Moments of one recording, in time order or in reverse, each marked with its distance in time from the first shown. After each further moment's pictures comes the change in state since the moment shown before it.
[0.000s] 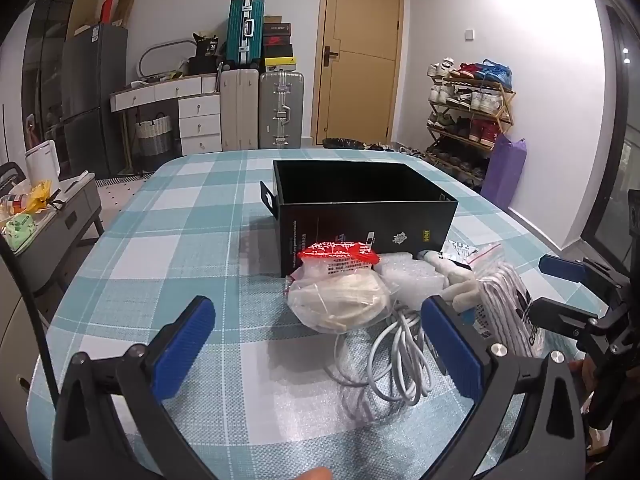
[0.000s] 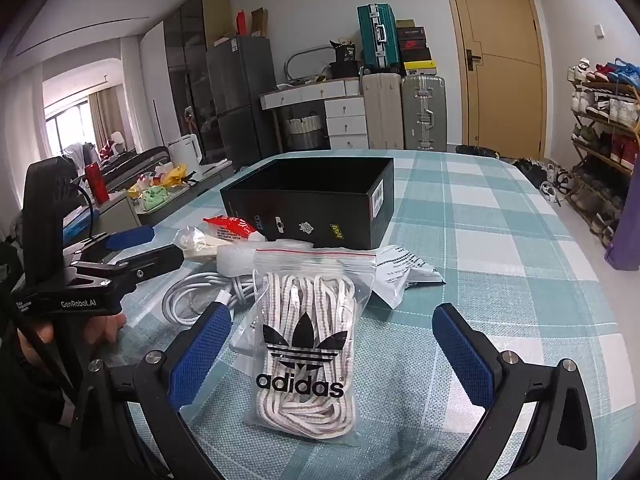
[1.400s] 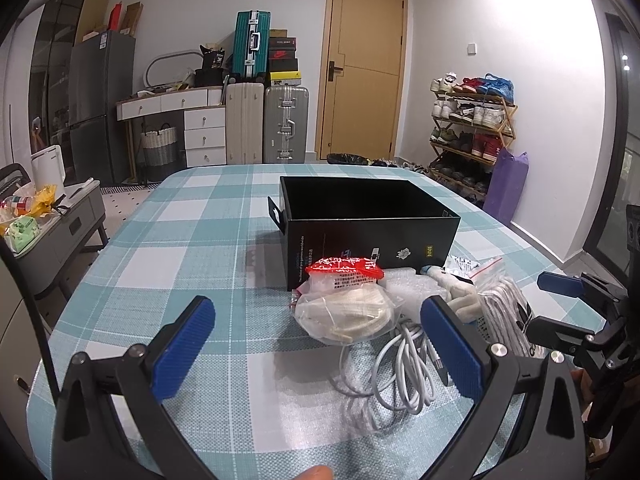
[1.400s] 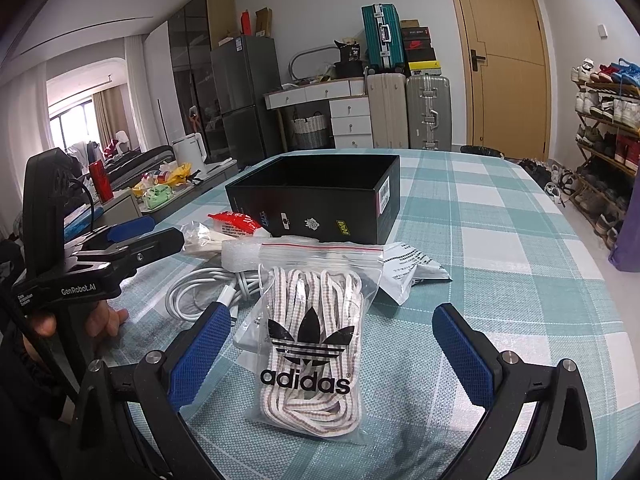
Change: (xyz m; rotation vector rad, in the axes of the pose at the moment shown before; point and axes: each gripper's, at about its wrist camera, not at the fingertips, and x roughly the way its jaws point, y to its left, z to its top) left arm -0.009 0.005 0.004 -0.010 -0.055 0.018; right arm 0.005 0.002 -0.004 -0.014 0.001 0.012
